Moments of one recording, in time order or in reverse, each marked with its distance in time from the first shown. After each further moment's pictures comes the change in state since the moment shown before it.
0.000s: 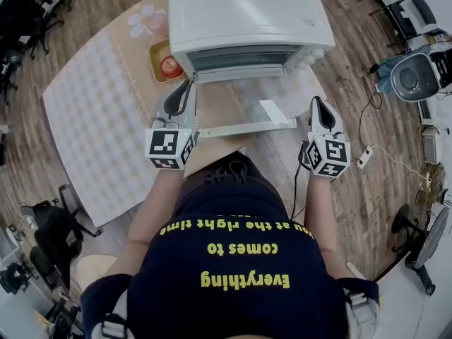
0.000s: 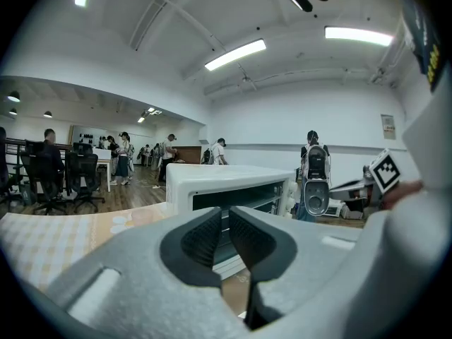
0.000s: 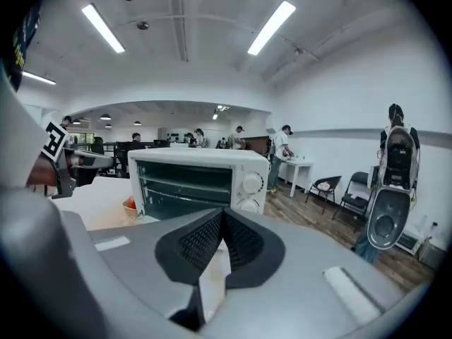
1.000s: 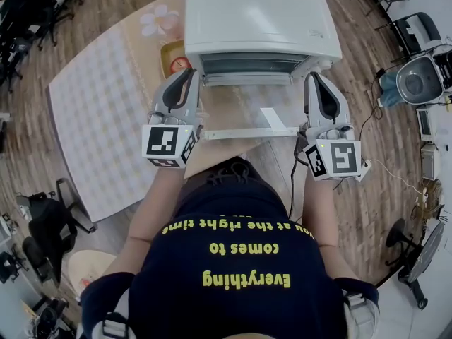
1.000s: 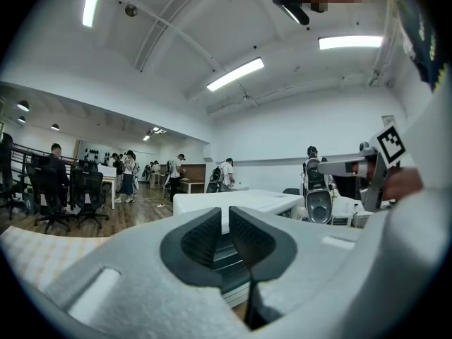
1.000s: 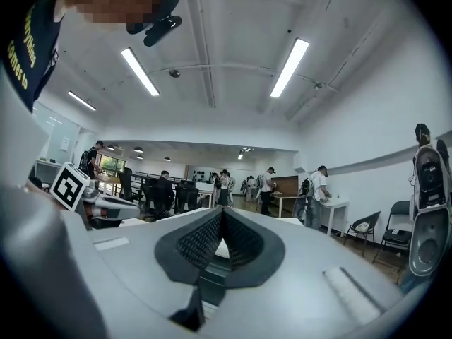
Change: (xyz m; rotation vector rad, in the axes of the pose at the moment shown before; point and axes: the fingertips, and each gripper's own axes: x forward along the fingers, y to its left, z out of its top) left arm -0.014 0.012 0.065 0.023 -0.148 0.050; right arm -0.010 0.088 0.166 -0.074 -0.363 0.226
